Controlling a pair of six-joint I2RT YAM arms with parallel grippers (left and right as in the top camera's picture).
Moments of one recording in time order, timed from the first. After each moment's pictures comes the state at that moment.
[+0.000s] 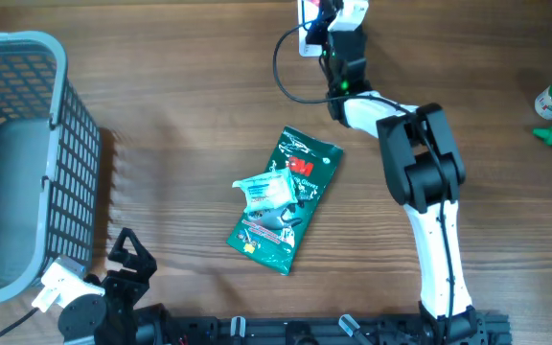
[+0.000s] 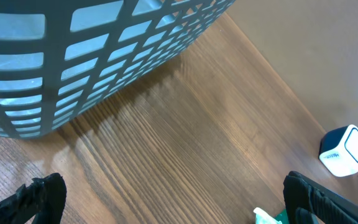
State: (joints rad) left arm 0.22 0.01 0.60 -1.12 -0.13 -0.71; right arm 0.32 2.47 1.64 0.89 0.21 0.28
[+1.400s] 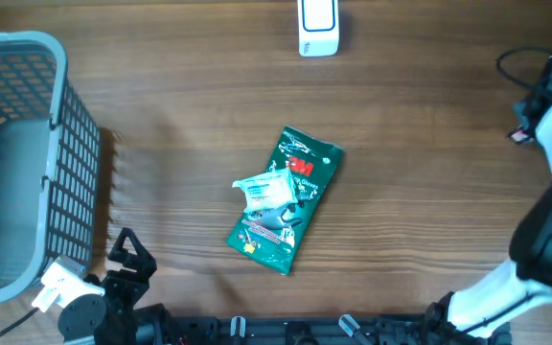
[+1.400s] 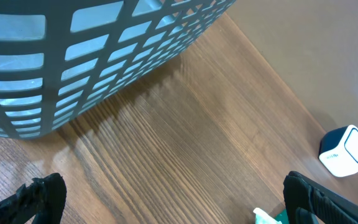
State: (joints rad) left arm 0.22 0.01 0.60 -1.12 -0.13 -0.71; right arm -0.42 1.83 1.32 -0.43 0.41 0.63
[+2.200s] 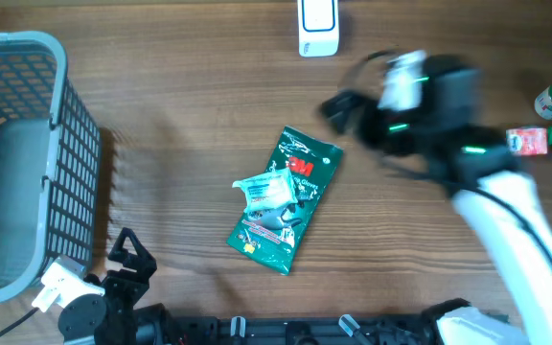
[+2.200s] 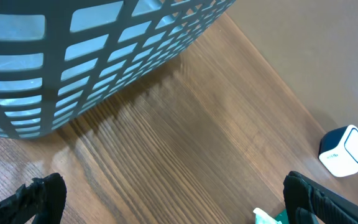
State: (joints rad) left arm 0.22 0.01 0.60 -1.12 -0.13 -0.71; right arm 0.40 1.38 1.21 -0.63 -0.44 0.63
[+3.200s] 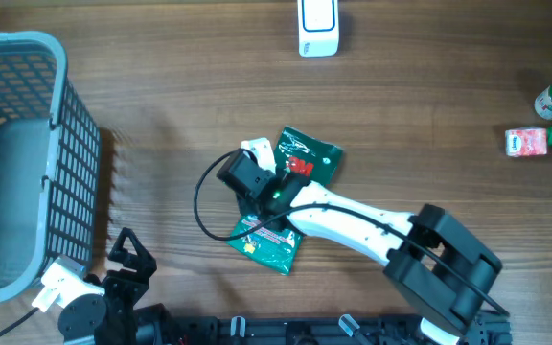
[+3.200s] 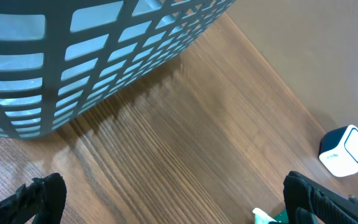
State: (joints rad) left arm 0.22 0.01 0.60 -1.12 -0.13 -0.71; right arm 0.95 1.88 1.18 -0.42 0.23 0.64
